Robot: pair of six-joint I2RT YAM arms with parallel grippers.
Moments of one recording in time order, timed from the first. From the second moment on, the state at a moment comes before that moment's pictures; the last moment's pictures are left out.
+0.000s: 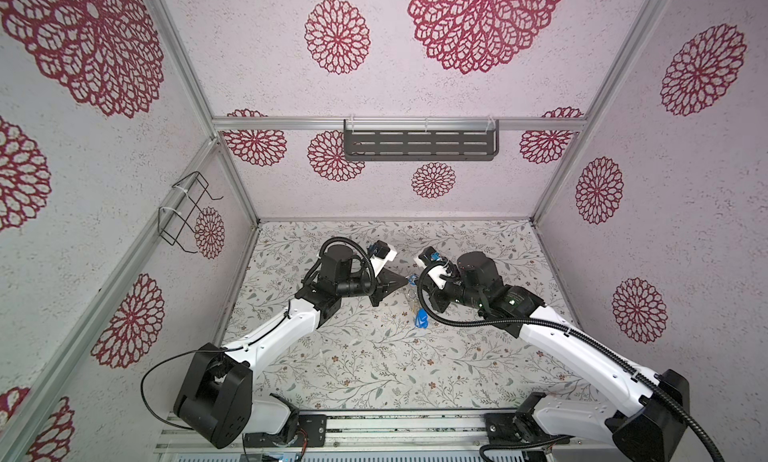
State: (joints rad) left arm -0.50 1.40 0.93 0.13 0.77 -0.02; right arm 0.74 1.24 1.12 -0.42 -0.13 -0.16
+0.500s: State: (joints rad) left arm -0.52 1.43 0.95 0.06 0.71 -0.01; right arm 0.80 1.37 1.30 -0.60 -0.01 -0.20
